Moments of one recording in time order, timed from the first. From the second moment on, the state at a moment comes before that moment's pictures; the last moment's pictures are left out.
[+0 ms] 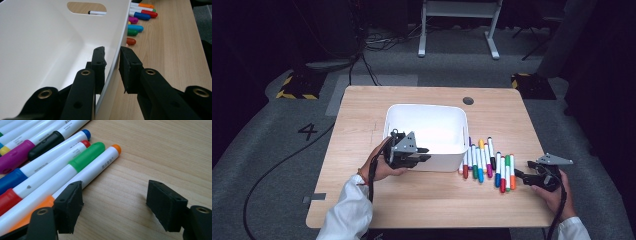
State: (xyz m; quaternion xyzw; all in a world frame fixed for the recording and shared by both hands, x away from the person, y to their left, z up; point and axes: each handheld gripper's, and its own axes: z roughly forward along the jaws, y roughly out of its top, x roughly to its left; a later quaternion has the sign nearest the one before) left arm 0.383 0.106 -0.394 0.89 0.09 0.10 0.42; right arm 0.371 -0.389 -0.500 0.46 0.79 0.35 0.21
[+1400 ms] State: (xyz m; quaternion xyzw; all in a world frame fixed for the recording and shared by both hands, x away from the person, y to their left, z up) left arm 0.313 0.225 -0.449 0.83 0.34 0.21 0.40; right arm 0.475 -0.333 -0.437 0.45 0.80 0.35 0.21
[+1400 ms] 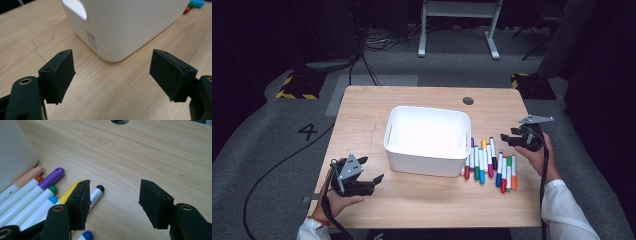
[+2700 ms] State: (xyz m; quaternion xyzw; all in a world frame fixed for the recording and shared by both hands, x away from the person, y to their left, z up) left arm 0.337 0.198 -0.502 0.87 0.32 0.14 0.35; right arm 0.494 -0.302 -0.482 0.49 0.81 0.30 0.15
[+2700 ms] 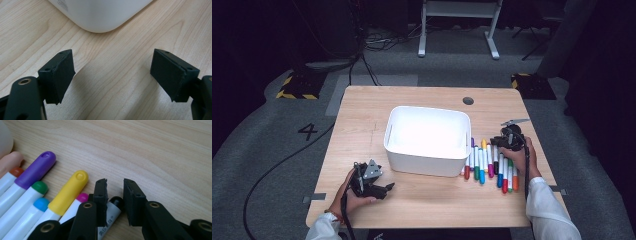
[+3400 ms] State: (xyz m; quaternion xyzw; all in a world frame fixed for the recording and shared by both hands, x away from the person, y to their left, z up) left arm 0.336 0.197 -0.502 0.87 0.32 0.14 0.35; right arm 0.411 -0.397 -0.460 0.52 0.75 0.35 0.20
